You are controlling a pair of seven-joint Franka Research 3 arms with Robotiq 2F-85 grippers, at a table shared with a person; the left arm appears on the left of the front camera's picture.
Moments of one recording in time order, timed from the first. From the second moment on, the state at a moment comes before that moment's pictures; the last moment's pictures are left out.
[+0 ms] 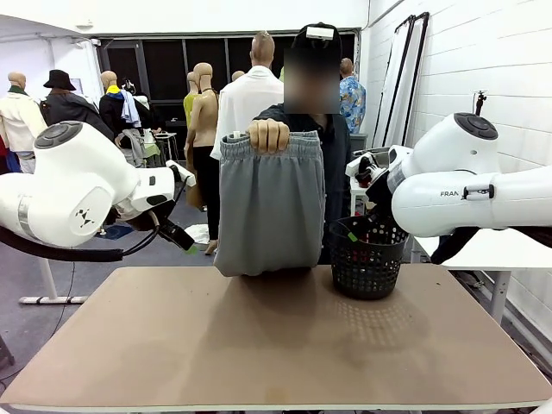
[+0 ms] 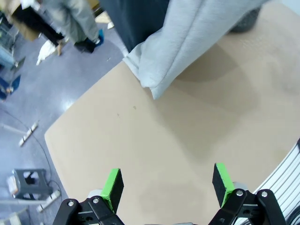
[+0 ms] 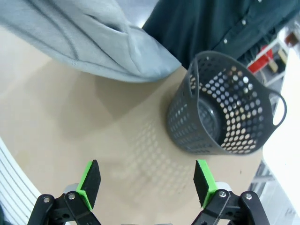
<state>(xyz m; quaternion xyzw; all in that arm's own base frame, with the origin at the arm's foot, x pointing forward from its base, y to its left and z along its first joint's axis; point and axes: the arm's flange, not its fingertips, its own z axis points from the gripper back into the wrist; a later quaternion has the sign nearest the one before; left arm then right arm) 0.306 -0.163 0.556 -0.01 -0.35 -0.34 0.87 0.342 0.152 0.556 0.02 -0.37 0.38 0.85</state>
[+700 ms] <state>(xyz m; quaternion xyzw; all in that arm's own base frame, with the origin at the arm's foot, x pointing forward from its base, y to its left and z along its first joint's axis) 0.311 -0.153 0.586 0.02 -0.29 -0.51 0.81 0.347 0.158 0.564 0.01 -0.39 0.54 0.75</state>
